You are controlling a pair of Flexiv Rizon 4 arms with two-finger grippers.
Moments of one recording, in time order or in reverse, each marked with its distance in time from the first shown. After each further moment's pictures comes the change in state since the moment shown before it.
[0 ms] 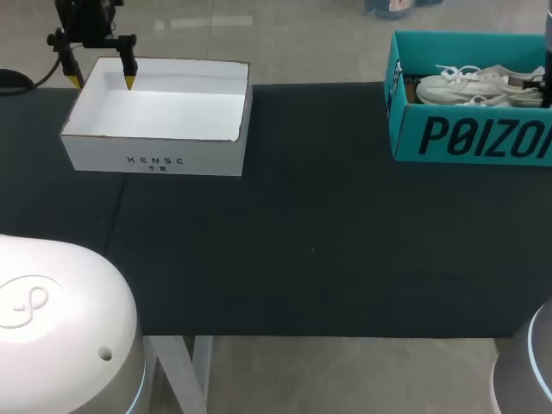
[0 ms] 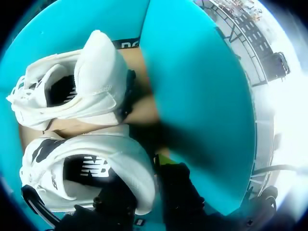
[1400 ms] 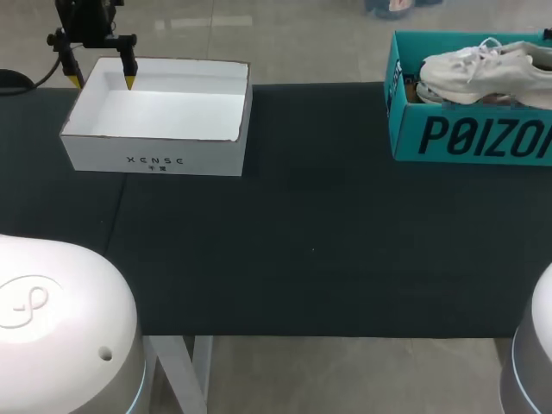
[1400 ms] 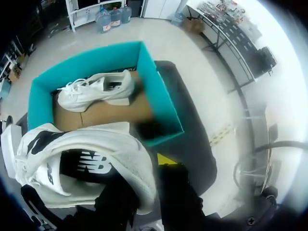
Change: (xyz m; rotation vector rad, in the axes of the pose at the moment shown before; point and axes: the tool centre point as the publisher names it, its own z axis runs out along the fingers) left arm 0.000 0.000 0.000 0.000 0.000 0.000; right arm -0.002 -0.082 -0.173 -0.116 -0.009 0.060
